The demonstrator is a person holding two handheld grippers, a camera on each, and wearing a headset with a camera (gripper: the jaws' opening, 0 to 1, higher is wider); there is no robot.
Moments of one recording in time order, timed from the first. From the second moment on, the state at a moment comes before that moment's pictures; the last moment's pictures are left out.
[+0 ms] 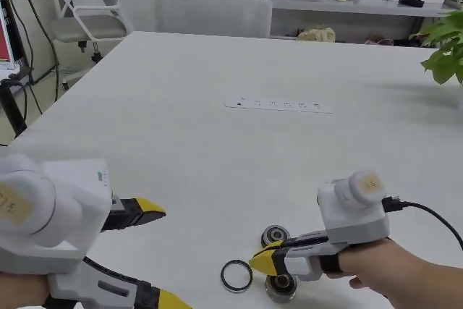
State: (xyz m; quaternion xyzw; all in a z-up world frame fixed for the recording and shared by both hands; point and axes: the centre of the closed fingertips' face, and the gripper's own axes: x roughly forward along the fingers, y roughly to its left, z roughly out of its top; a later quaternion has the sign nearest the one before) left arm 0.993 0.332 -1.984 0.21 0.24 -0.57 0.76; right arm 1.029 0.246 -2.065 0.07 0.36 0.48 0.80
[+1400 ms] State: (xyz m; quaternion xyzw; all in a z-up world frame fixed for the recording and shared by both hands) left arm 1.022 0.314 -1.976 0.22 0.24 -0.57 0.75; right arm 1.049 0.201 -2.023 0.10 0.28 0.44 0.84
